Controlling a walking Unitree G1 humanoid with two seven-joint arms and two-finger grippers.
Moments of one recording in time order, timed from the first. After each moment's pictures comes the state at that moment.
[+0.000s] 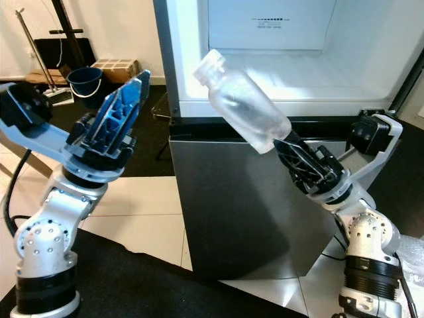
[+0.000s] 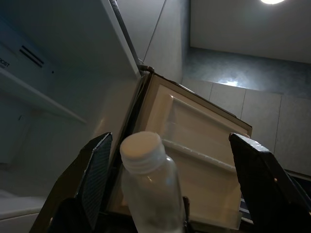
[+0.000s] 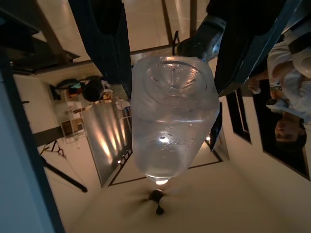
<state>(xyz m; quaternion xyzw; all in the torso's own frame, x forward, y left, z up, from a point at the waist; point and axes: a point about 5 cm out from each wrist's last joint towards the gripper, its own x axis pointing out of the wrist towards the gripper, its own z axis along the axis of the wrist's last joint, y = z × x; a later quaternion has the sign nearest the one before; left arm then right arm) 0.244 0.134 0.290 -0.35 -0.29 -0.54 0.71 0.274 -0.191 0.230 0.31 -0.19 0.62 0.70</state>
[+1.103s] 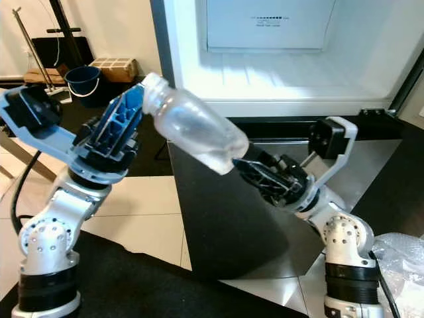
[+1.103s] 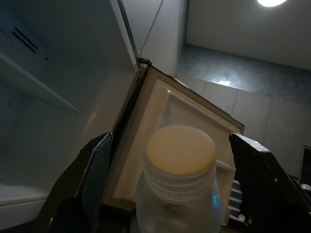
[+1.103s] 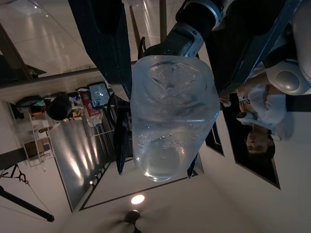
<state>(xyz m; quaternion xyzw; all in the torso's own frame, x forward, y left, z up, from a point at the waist) 0.248 0.129 0.283 -0.36 -0.27 -0.56 0.69 0.266 -0.149 0.229 0.30 -0.15 0.67 0.66</state>
